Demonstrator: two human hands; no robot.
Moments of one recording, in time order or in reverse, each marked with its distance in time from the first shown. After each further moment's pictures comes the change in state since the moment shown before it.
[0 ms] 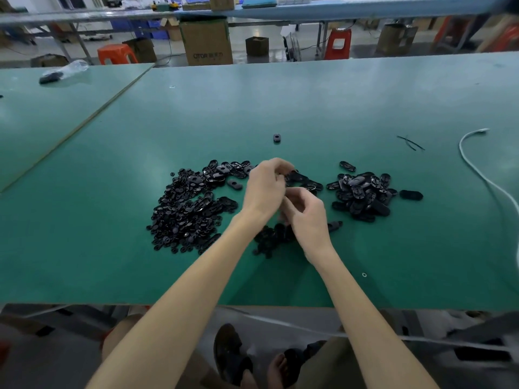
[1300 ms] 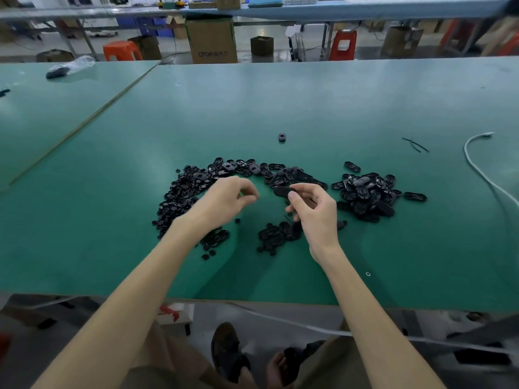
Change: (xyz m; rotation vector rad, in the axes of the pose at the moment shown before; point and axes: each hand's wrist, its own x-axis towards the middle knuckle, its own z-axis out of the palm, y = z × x) left_hand -0.014 -0.050 -0.080 0.358 -0.318 0.051; right_hand 0.003 0.011 -0.002 0.122 0.111 0.002
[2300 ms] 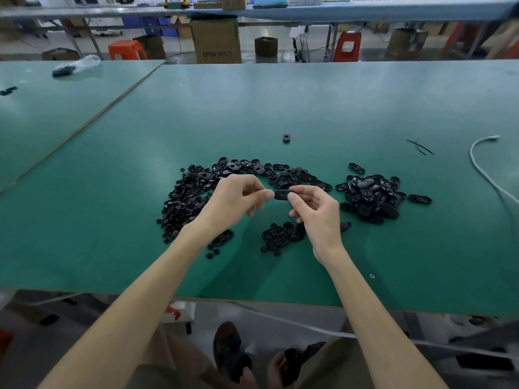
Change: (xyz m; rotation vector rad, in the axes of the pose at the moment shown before) left_hand -0.010 0.004 0.009 -0.347 0.132 0.062; right_hand -0.002 -0.002 0.000 -0.005 -0.054 0.008
